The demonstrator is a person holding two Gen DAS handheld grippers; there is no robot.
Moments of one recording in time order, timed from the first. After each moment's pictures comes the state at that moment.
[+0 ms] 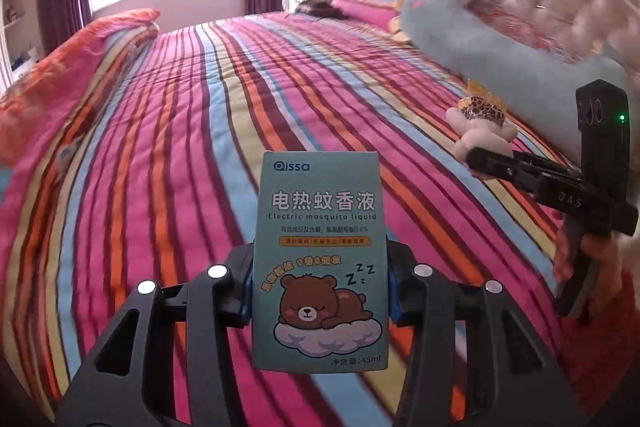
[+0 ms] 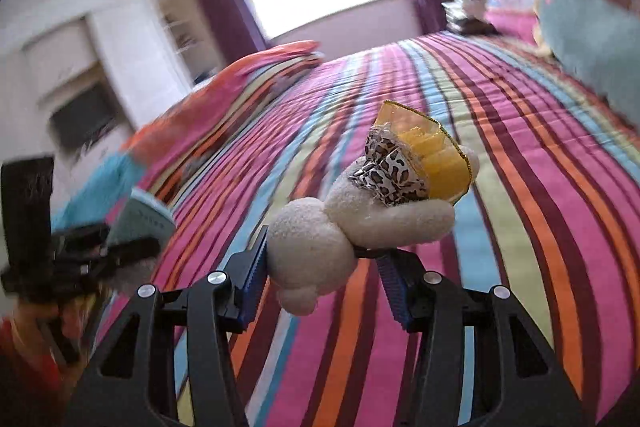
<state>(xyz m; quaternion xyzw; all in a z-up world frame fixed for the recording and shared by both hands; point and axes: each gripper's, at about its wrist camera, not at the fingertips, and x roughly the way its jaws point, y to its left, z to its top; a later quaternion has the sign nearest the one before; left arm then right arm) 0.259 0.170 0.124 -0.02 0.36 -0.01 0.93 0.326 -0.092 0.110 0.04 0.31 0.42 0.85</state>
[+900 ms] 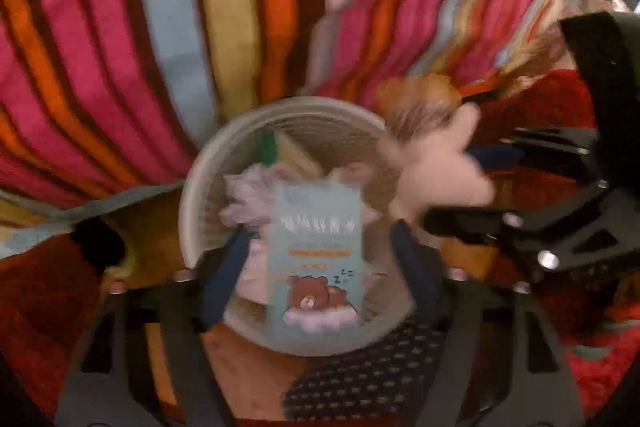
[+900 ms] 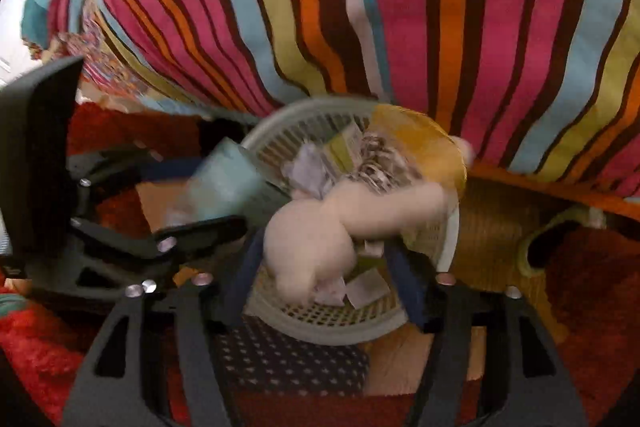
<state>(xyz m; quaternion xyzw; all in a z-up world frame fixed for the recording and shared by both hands) -0.036 -0.003 -0.157 -0.10 0.57 -0.06 0.82 0.026 -0.154 -0.124 -0.11 0.60 0.38 0.70</state>
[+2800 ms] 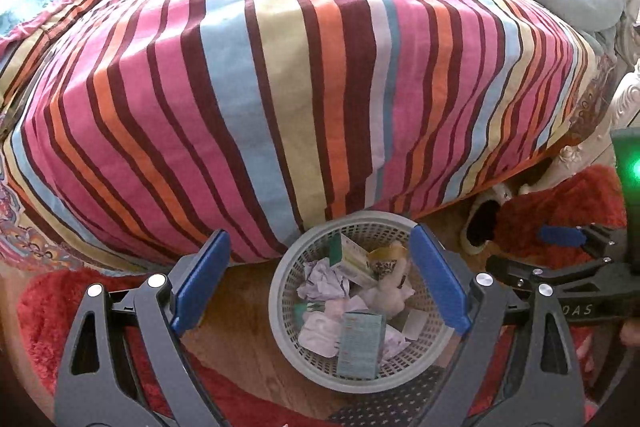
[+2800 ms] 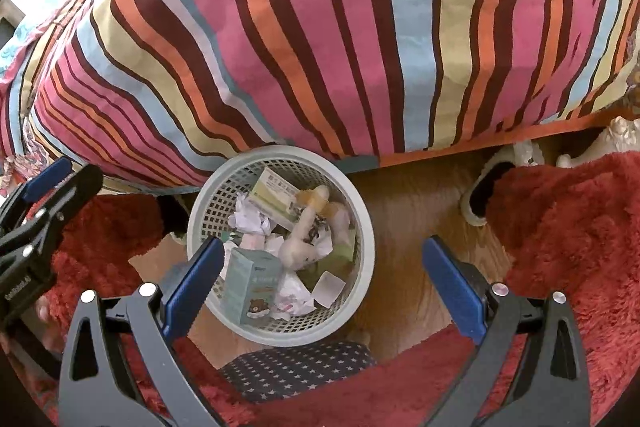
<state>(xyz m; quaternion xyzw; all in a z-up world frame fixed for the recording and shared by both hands) -0.016 -0.003 -0.044 -0.04 0.48 0.07 0.87 0.026 -0.232 -0.083 -0.02 0.60 0.21 0.77</state>
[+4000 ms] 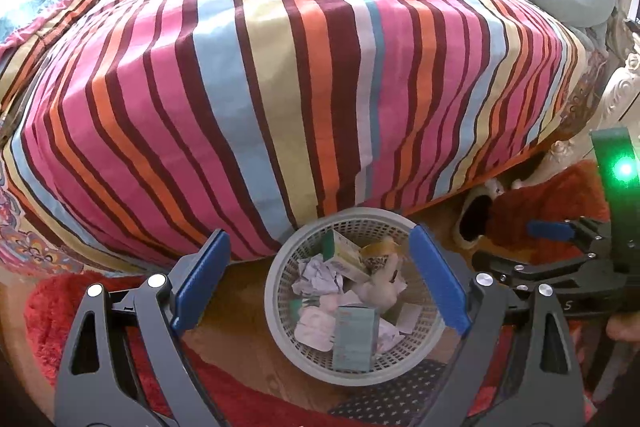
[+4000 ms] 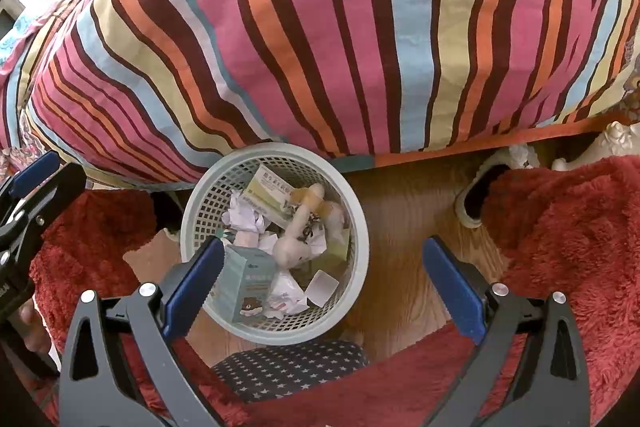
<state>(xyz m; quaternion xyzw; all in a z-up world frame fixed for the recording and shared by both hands) -0.021 -0.008 -0.037 -0.04 0.48 0.05 0.87 0.025 -0.231 -0.084 -0.03 0.60 0.21 0.78</state>
